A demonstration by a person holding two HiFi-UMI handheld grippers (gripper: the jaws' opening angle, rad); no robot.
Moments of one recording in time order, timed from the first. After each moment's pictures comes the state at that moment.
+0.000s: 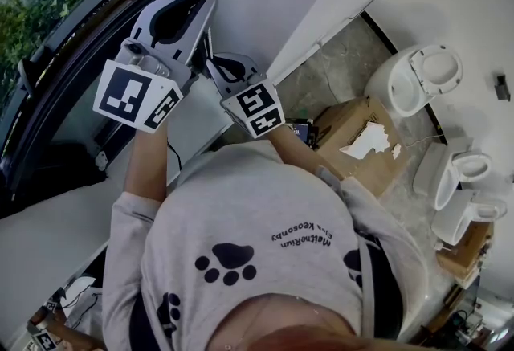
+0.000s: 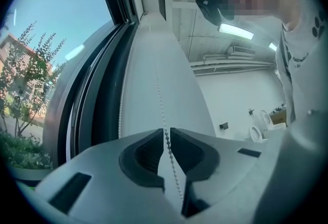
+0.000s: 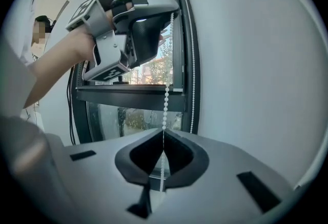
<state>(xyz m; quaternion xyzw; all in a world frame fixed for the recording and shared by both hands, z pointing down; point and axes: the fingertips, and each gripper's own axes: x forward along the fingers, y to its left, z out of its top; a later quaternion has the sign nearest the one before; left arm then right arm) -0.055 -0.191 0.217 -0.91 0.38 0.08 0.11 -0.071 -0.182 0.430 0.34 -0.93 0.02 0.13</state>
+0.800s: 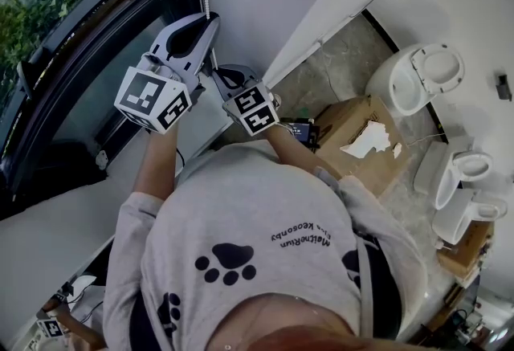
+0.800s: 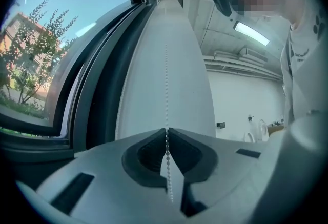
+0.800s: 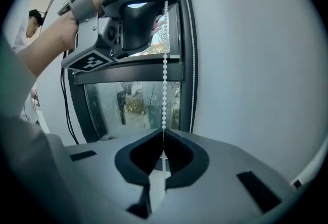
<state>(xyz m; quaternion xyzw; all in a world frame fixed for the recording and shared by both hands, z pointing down) -0.048 -0.203 0.296 -0.92 0.38 0.06 0.01 -0.062 -0.182 0.512 0.33 -0.92 0.07 0.20</state>
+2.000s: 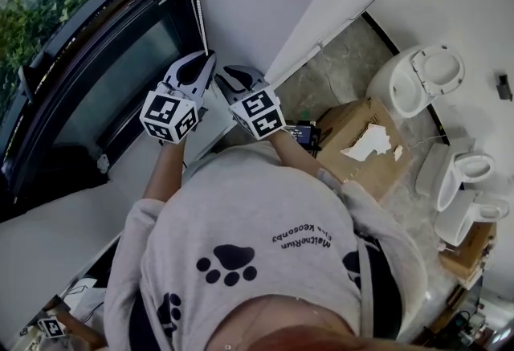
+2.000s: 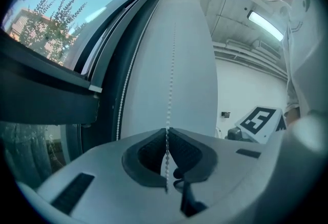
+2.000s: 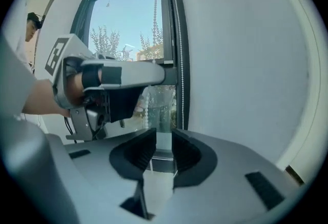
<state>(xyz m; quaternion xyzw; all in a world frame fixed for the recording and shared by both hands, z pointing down) -0.054 -0.199 0.417 -0.91 0.42 0.00 -0.07 -0.043 -0.183 0.503 0.34 -0.92 0.08 0.19</state>
